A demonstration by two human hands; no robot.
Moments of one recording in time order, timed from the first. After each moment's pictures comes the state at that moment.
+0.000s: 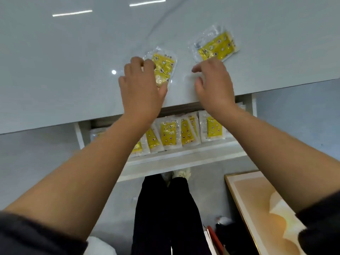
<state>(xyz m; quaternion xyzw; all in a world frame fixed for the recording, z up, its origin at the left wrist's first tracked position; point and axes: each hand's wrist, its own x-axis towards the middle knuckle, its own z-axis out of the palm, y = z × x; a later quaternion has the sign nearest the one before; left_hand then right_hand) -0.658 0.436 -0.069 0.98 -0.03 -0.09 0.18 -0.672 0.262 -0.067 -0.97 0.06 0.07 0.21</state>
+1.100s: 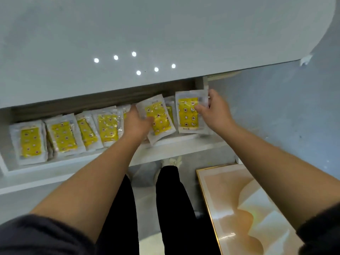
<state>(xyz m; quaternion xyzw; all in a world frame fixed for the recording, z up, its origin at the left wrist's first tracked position) -0.762 0.274 -0.158 0.79 0.28 -0.37 0.41 -0.772 0.071 -0.134 -0.82 0.30 0.27 0.41</state>
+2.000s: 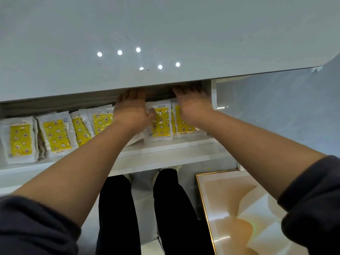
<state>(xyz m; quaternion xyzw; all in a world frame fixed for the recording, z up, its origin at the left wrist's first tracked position) -0.728 0.292 -0.194 0.94 -0.08 -0.33 0.09 -0.727 0.113 -0.181 -0.92 -0.07 0.38 0.01</state>
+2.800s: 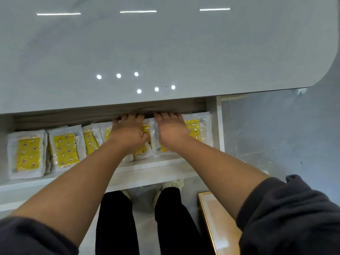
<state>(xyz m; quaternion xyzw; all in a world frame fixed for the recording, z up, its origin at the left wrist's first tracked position) -0.740 0.343 -0.205 0.92 -0.13 -0.36 0.06 -0.750 0.193 -0.205 -0.93 -0.10 0.35 0.03</state>
